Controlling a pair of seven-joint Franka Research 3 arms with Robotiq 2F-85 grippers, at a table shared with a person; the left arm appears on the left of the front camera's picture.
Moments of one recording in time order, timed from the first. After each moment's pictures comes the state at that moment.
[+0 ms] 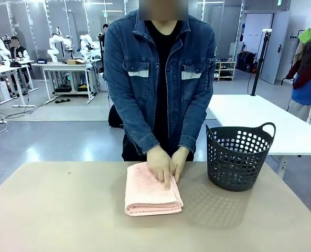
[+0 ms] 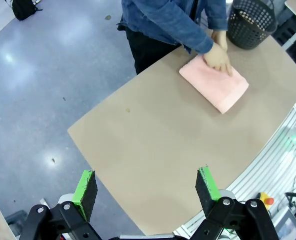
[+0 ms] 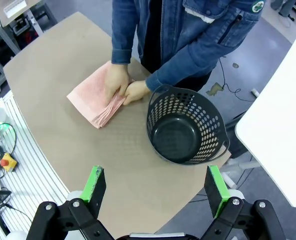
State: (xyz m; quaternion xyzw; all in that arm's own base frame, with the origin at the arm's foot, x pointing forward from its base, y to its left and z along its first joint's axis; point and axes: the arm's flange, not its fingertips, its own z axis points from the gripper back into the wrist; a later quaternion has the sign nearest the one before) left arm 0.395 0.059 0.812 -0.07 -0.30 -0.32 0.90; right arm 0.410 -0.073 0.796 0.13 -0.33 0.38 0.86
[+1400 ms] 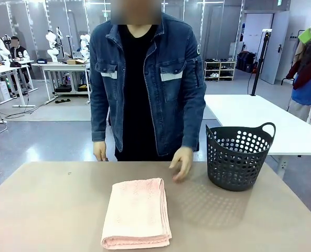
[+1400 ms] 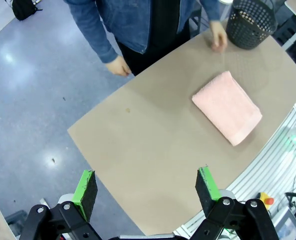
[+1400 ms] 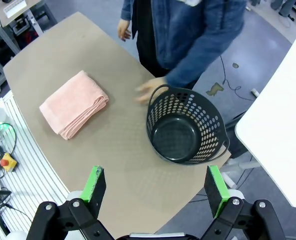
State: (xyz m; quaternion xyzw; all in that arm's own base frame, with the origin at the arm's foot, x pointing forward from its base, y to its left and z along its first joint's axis) left arm 0.395 0.059 0.812 -0.07 -0.30 -0.32 0.90; right arm 0.410 -0.073 0.796 0.13 -0.33 0.38 0.86
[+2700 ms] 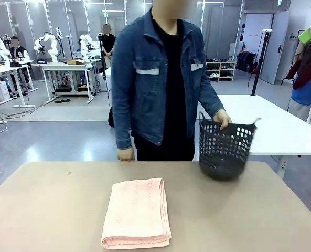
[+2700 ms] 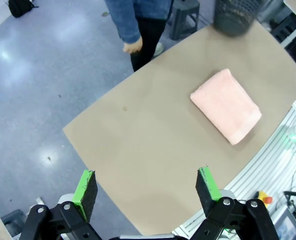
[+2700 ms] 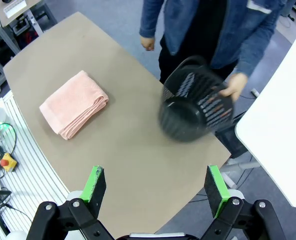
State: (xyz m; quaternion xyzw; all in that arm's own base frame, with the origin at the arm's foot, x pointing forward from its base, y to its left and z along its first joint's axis) left arm 0.411 0.055 0.797 -0.08 -0.28 -0.32 0.90; right arm 0.410 -0.073 0.796 0.13 -0.33 0.38 0.86
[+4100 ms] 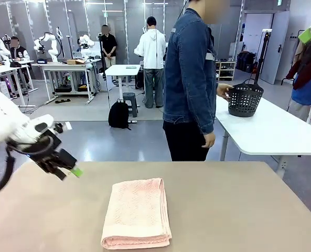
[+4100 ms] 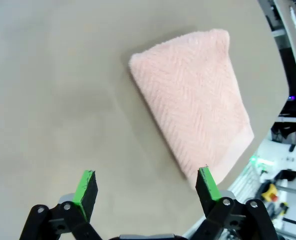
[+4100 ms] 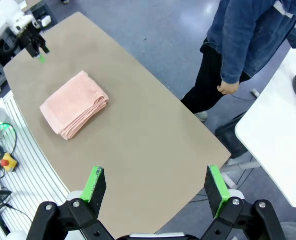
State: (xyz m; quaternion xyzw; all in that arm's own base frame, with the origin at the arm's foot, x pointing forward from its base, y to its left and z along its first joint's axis) left arm 0.464 -0.111 0.396 -0.27 -0.12 -0.20 0.93; right arm 0.410 -0.073 0.797 0.13 -0.33 0.38 0.86
